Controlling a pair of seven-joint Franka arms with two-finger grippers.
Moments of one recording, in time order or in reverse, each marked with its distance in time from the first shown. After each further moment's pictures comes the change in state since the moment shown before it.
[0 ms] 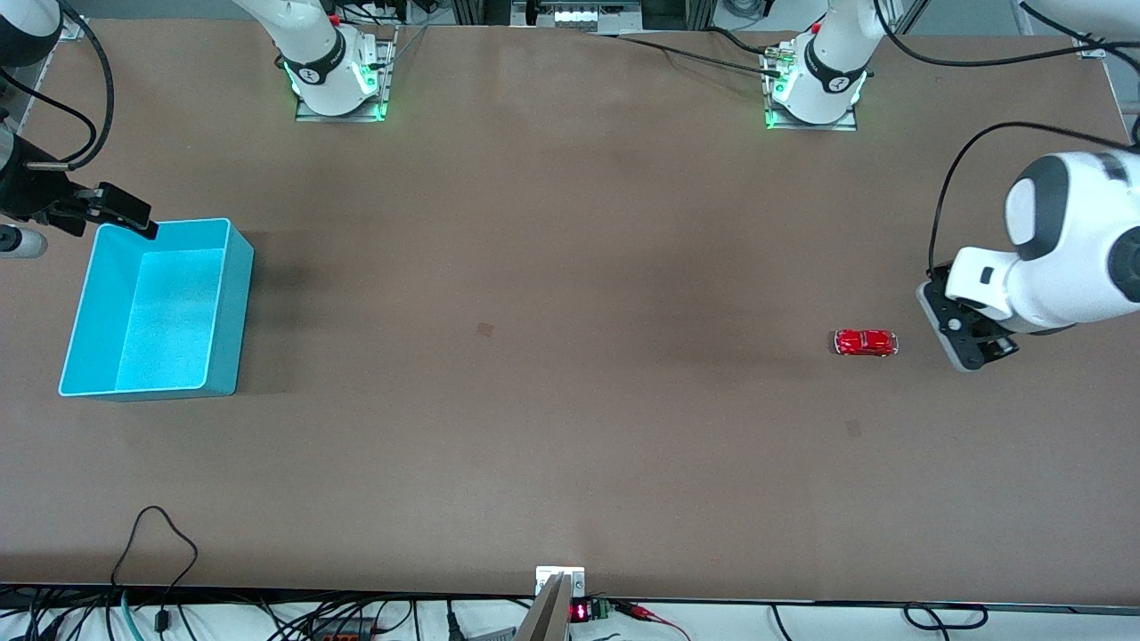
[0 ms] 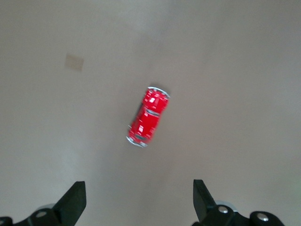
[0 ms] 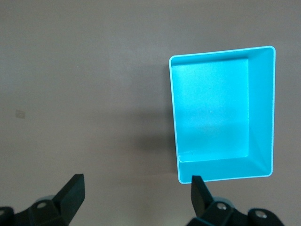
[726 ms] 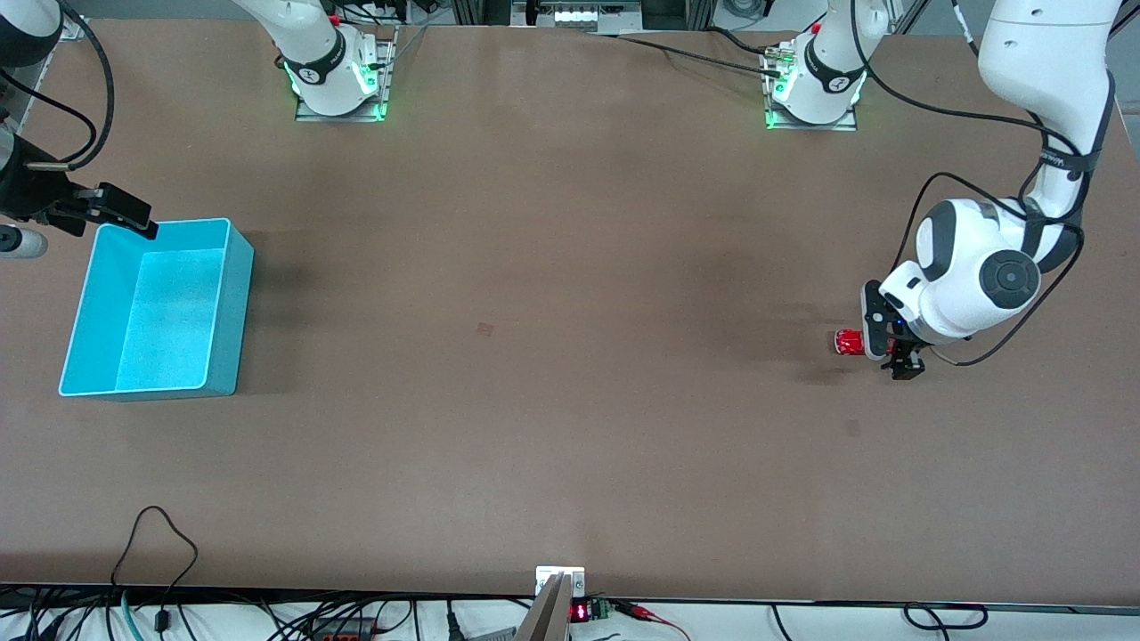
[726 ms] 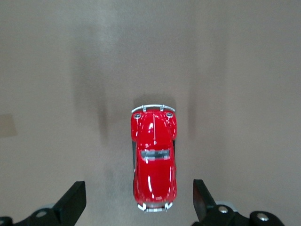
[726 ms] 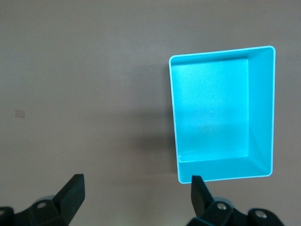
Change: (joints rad) left arm 0.000 0.133 0.000 -0.251 0.002 0.479 0.319; right arm 0.000 0.000 0.000 0.000 -0.001 0.000 0.000
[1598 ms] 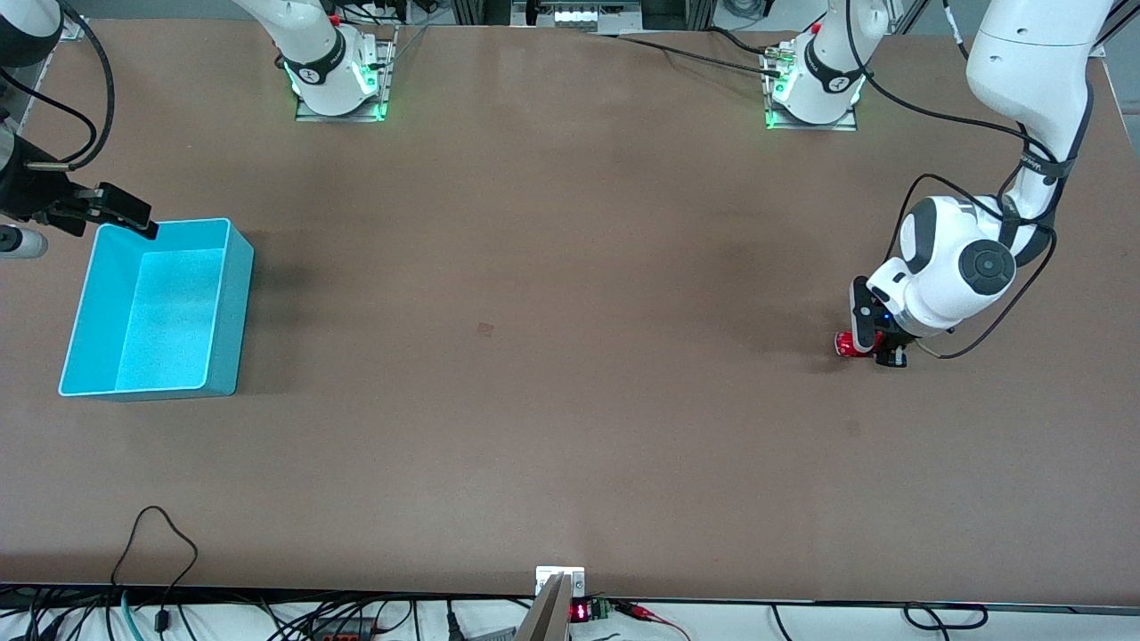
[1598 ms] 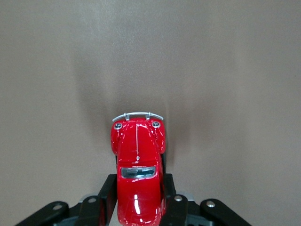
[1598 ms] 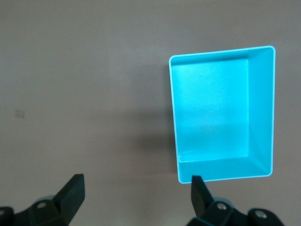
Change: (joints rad) left arm 0.002 0.004 0.000 -0.076 0.000 0.121 0.013; right arm 0.000 0.000 0.000 0.000 0.000 0.000 0.000
